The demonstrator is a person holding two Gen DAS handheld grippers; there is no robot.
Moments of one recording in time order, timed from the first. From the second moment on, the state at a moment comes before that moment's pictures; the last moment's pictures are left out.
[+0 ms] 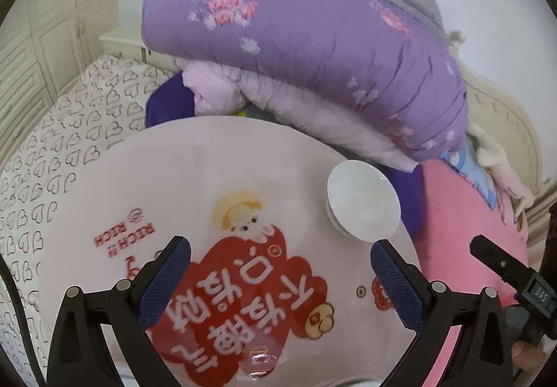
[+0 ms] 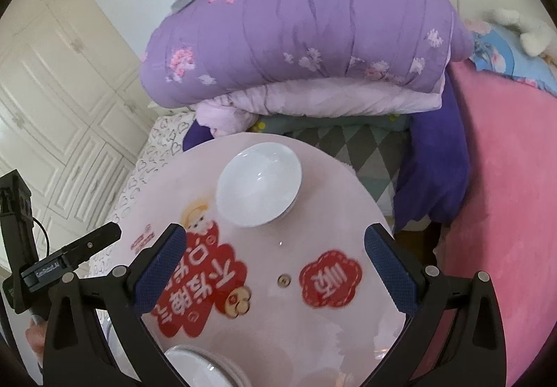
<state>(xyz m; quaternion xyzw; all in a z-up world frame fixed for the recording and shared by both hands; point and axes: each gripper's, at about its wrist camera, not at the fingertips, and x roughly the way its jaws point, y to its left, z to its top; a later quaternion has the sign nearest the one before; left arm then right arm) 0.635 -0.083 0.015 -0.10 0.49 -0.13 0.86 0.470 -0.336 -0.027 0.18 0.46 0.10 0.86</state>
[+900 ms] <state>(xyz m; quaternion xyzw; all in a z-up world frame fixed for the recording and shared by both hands) 0.798 -0.173 -0.123 -0.12 0.62 -0.16 0.76 0.563 -0.336 -0.112 0.20 0.54 0.09 0.81</state>
